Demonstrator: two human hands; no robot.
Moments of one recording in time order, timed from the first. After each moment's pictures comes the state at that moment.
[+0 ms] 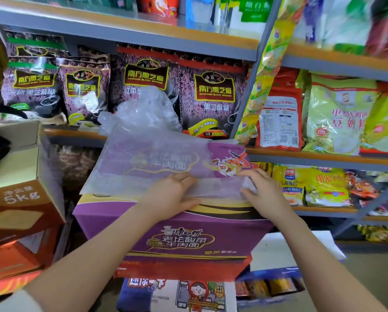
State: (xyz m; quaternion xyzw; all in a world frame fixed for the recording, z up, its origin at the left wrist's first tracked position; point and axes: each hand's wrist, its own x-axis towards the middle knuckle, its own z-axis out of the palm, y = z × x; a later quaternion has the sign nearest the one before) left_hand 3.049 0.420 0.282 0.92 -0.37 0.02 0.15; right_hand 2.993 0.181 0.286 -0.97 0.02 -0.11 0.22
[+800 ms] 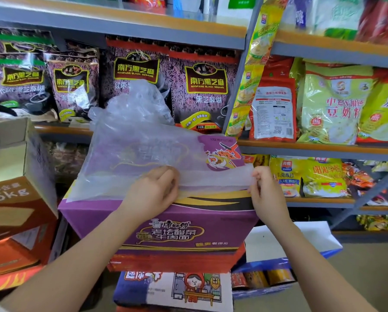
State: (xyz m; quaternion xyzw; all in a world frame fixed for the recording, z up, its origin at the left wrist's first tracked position) left_hand 3.037 0.428 0.269 0.87 -0.40 0.16 0.26; right_hand 2.966 0.169 0.266 -0.93 0.06 -0.23 0.27
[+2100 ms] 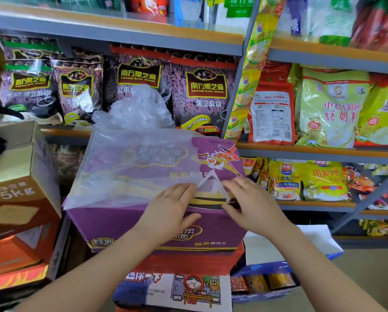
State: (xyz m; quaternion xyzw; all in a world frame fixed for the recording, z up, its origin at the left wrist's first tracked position) left_hand 3.002 0.401 0.247 0.90 -0.38 0.19 0.10; right_hand 2.947 0.192 0.293 -0.99 -0.12 -0.09 0.04
